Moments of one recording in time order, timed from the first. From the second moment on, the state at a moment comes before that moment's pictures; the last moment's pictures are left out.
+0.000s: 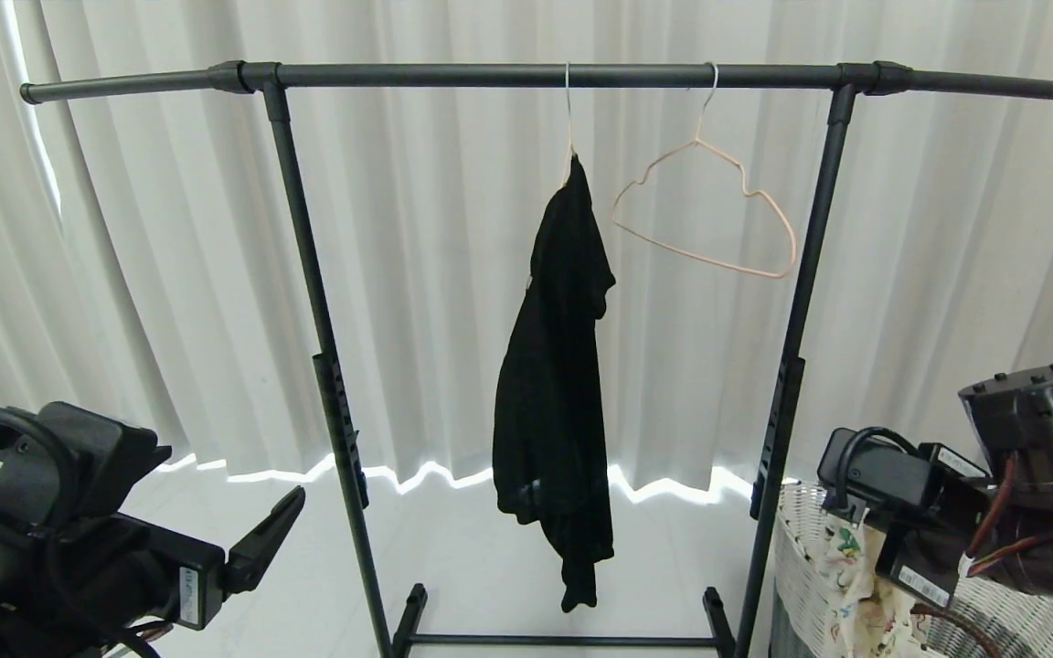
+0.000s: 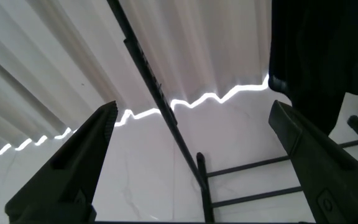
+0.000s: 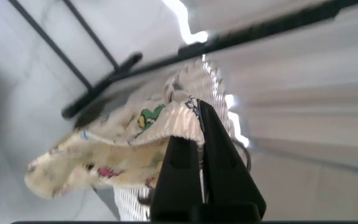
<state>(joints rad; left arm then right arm) -0.46 1.12 -0.25 -0.61 0.35 0.25 0.55 1.45 -0.64 -0.08 -0.22 -0.65</state>
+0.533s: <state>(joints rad) -0.53 1.13 -0.27 -0.61 0.35 0.25 0.71 1.49 -0.91 0.06 -0.22 -0.52</state>
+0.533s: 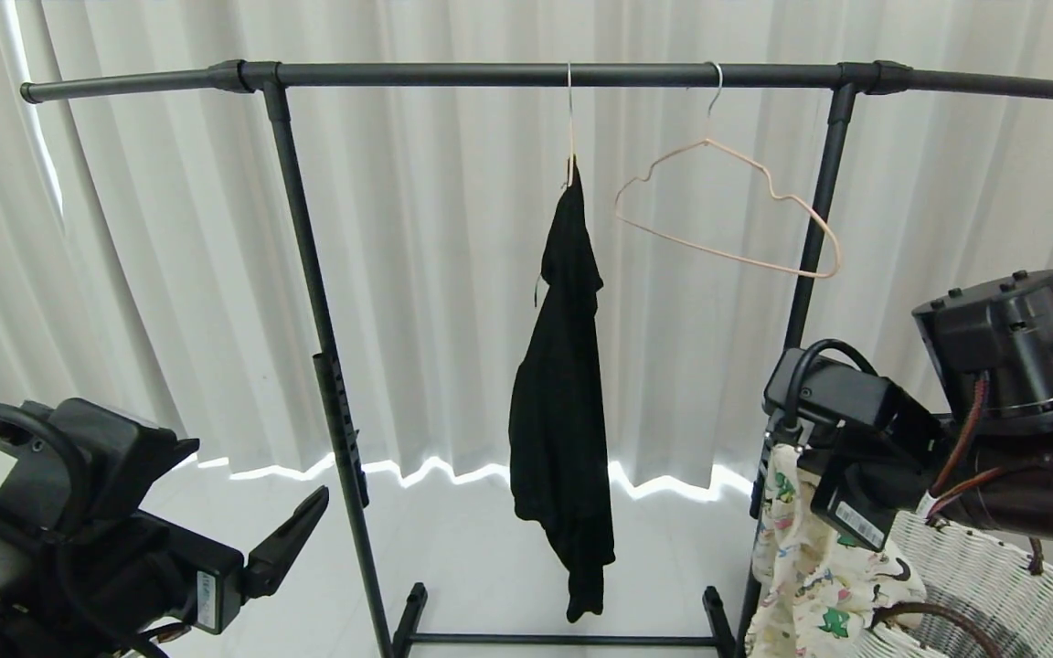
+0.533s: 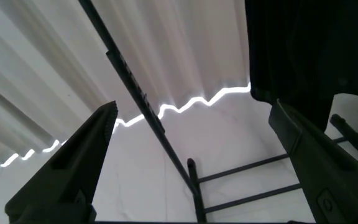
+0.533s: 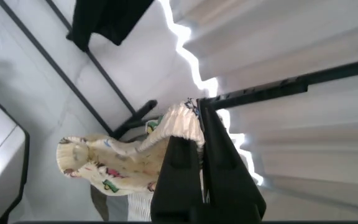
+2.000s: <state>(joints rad) -0.92 1.50 -0.57 -0.62 0.30 -0.25 0.97 1.80 -1.45 0.05 -0.22 -0.52</state>
